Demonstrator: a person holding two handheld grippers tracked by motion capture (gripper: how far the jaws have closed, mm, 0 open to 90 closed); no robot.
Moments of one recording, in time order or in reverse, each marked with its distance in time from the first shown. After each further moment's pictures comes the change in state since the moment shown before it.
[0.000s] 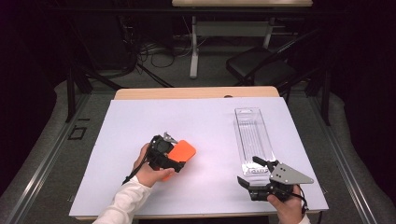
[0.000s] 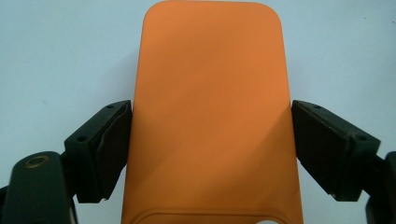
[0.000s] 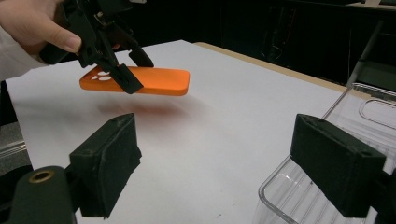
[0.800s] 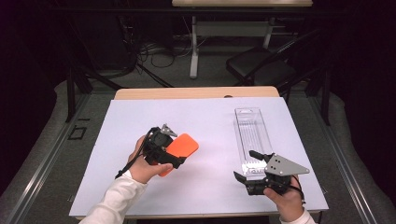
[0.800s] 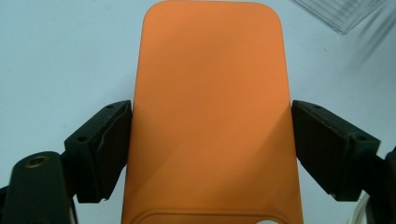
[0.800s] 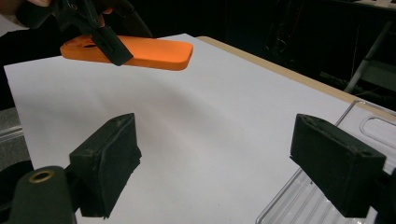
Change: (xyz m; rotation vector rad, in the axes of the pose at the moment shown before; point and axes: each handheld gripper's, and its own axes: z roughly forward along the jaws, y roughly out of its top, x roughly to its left) left arm -0.012 0.024 -0.048 -0.030 -0.038 0.051; right arm 0.001 0.030 0.008 0.064 0.013 -0.041
